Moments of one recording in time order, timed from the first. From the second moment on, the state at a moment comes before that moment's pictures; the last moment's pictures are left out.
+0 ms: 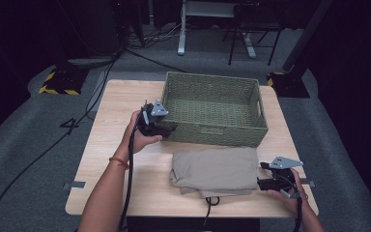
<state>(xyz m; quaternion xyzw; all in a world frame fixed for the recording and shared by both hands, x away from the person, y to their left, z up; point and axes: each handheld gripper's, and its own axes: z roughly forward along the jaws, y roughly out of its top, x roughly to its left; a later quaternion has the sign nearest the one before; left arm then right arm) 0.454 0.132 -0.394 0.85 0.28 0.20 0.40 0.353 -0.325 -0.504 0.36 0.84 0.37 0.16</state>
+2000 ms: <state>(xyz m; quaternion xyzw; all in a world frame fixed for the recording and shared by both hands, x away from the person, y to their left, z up) 0.320 0.070 -0.497 0.91 0.27 0.12 0.30 0.395 -0.281 -0.499 0.38 0.84 0.37 0.08</state>
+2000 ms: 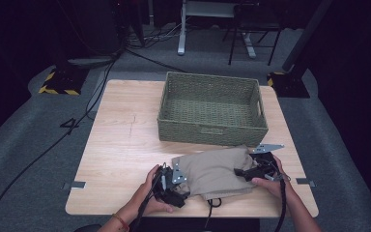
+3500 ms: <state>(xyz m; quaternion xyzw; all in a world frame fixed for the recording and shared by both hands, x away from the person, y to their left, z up) 0.348 0.080 -0.490 0.92 0.20 0.09 0.33 0.370 -0.264 -0.482 0.33 0.86 0.39 0.10</state>
